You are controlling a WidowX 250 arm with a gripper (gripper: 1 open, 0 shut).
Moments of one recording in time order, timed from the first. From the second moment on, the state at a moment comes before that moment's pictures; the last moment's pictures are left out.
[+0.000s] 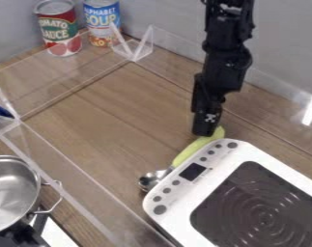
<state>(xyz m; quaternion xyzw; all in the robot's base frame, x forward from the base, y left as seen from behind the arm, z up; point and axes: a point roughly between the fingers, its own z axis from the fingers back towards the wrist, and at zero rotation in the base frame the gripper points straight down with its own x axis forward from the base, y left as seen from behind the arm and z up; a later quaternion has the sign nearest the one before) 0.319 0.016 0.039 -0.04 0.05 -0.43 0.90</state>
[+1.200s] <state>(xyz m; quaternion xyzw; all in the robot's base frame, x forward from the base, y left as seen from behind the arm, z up) 0.331 0.015 0.038 -0.05 0.05 -0.41 0.91</state>
